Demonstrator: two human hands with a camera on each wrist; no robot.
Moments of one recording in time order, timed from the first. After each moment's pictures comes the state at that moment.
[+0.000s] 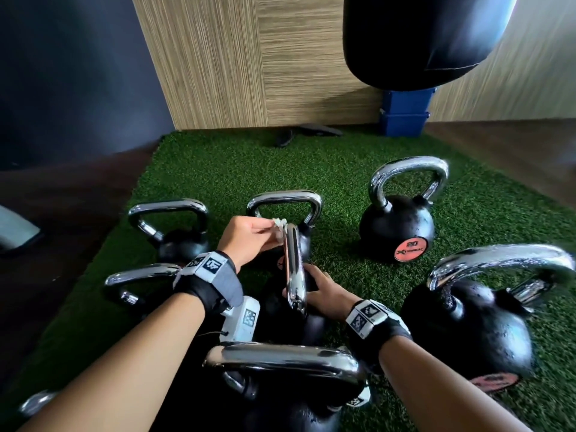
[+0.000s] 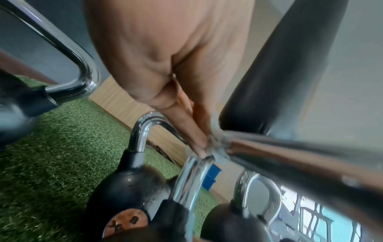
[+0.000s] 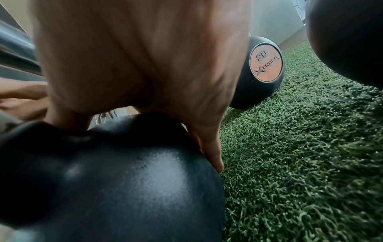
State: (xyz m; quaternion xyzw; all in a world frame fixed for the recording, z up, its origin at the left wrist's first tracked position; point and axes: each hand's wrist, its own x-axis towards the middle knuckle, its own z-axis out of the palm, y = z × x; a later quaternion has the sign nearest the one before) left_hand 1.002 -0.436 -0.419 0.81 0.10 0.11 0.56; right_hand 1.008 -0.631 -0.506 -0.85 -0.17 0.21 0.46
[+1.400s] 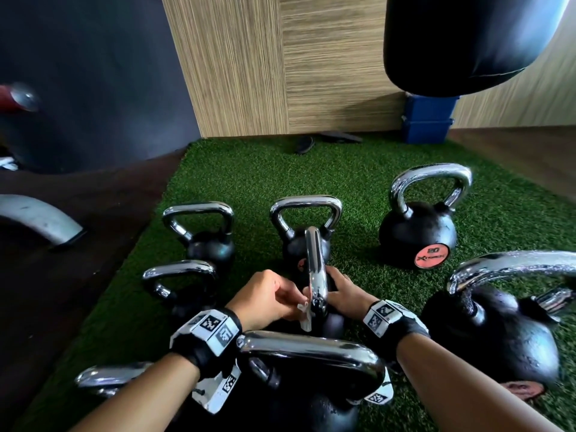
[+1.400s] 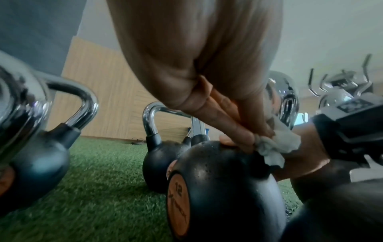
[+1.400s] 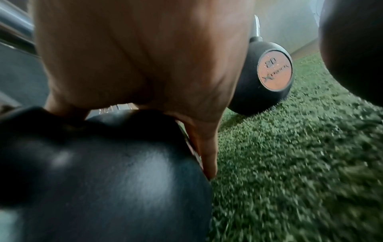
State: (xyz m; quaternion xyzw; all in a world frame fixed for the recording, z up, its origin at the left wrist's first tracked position) left_hand 0.907 -0.440 -0.445 0.89 -0.06 -0.04 0.45; right_hand 1.017 -0.629 -0.517 -0.84 -0.18 0.21 0.46
